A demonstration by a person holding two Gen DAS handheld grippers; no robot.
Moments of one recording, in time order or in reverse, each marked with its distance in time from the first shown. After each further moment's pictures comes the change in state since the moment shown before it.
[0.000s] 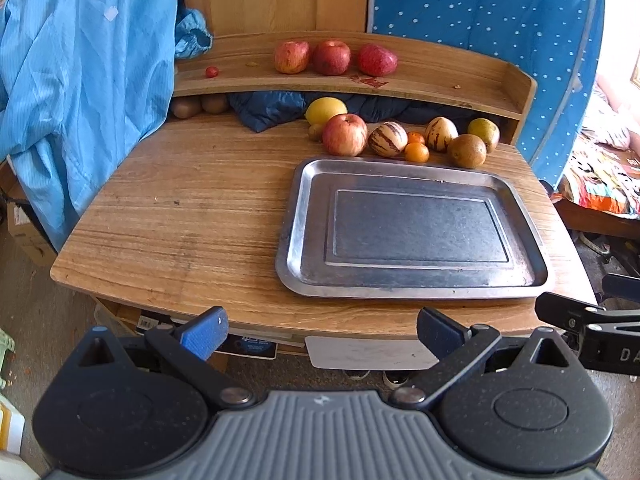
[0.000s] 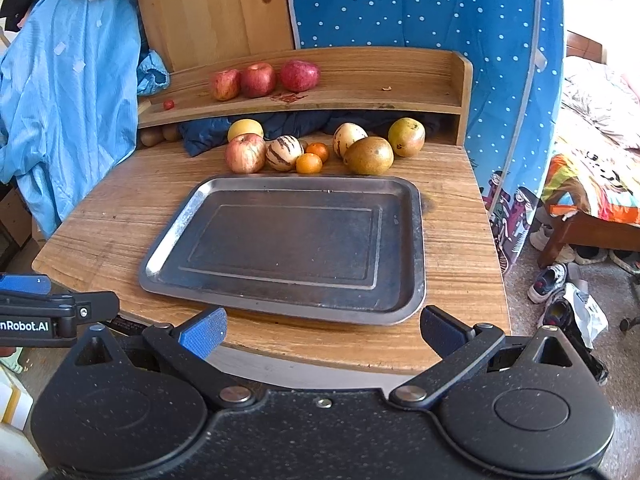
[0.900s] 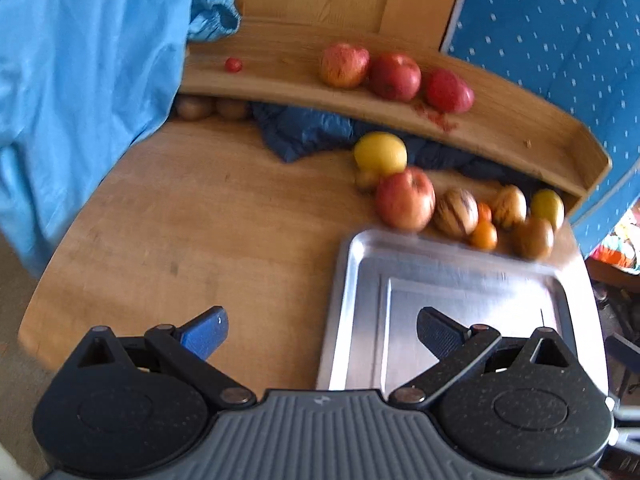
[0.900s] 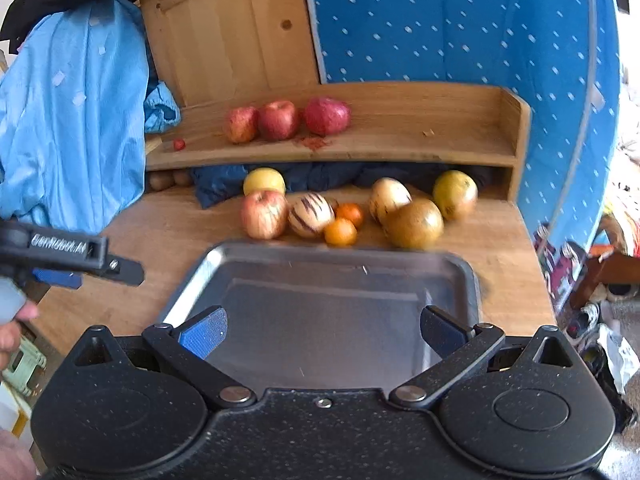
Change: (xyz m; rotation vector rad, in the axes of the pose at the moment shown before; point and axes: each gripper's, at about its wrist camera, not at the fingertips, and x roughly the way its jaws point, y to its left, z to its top) left arm 0.093 0.069 0.118 -0.120 0.055 -0.063; right arm 0.068 0.021 0.062 -0.008 -0.106 0.068
